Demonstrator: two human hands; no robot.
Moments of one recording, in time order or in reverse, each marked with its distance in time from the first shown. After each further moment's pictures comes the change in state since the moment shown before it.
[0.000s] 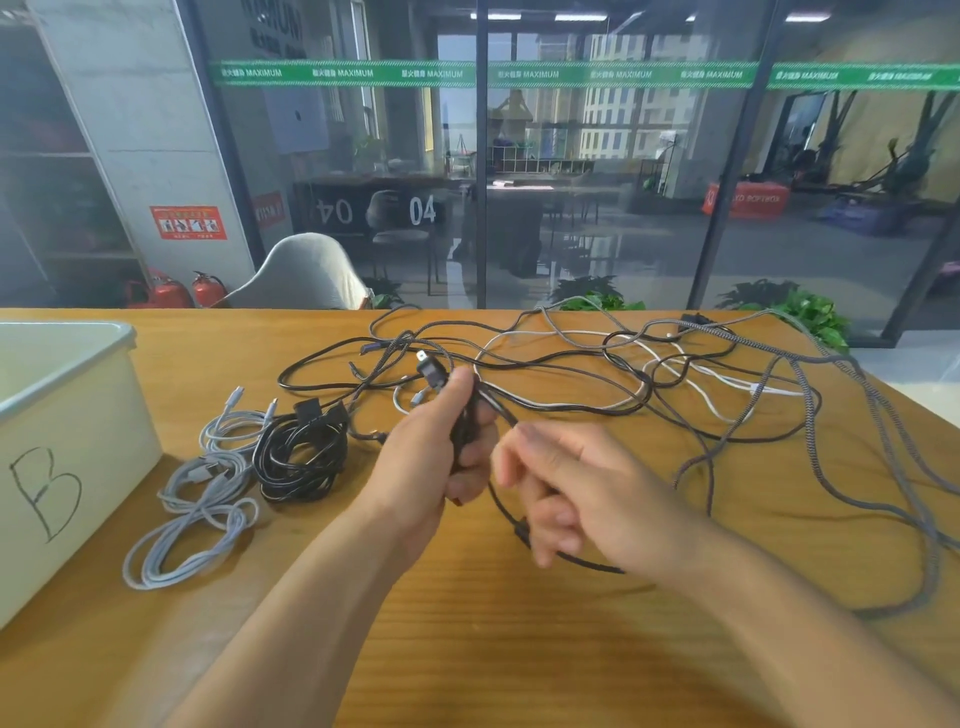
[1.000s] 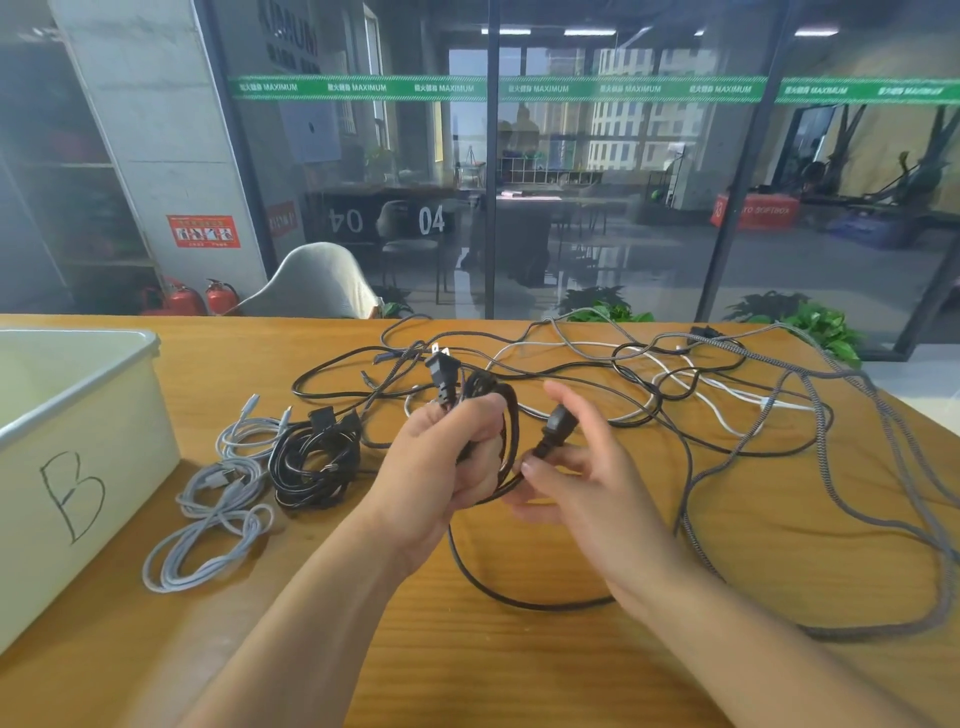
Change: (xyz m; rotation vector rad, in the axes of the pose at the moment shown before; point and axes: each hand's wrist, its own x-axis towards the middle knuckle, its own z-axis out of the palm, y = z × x) left_hand -0.008 0.009 -0.009 0.050 -0.135 0.194; right_hand 0.013 0.030 0.010 0.092 0.517 -0.007
